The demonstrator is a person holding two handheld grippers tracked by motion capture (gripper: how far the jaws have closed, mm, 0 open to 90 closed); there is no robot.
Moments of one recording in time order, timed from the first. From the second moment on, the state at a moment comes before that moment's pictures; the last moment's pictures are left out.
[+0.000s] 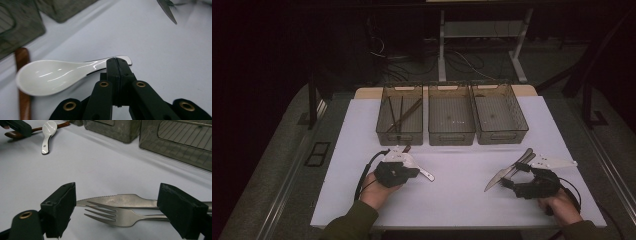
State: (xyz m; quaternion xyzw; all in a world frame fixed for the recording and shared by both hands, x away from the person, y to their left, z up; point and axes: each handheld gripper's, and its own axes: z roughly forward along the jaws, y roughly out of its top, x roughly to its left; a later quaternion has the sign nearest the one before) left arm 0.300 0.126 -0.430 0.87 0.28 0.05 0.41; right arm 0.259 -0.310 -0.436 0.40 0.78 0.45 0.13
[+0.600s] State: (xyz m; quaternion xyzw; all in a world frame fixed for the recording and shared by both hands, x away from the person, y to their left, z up) left arm 0.302 0.105 -0.445 0.88 0.26 0.04 0.39; right arm 0.260 -0.308 -0.437 0.40 0.79 0.45 0.13
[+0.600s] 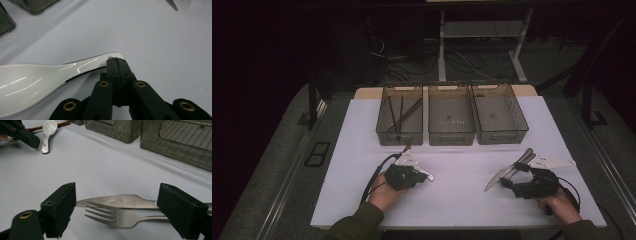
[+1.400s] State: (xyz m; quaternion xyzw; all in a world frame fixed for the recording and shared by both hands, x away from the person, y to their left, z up) left arm 0.319 0.083 -0.449 0.89 0.26 0.04 0.38; right arm 0.262 -0.307 -0.438 0.40 0.79 0.45 0.13
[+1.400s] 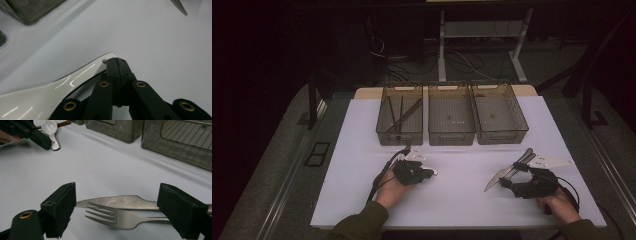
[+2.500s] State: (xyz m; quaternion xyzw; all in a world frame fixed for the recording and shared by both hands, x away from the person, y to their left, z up) left arm 0.341 0.112 -0.411 0.86 0.29 0.06 0.42; right arm 0.262 -0.308 -0.437 0.40 0.79 0.45 0.13
